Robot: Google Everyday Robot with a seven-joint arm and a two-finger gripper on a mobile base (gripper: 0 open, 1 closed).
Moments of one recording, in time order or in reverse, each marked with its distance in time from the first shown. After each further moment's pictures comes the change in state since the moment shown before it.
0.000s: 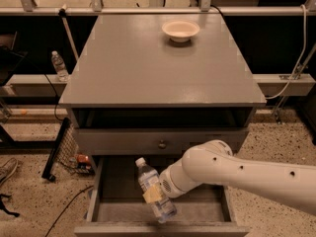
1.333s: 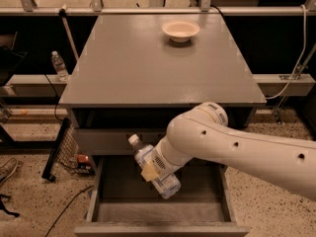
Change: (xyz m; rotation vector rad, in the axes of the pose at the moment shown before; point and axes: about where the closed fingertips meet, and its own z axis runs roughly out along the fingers) arm -0.058 0.018 -0.082 0.179 0.033 -0.162
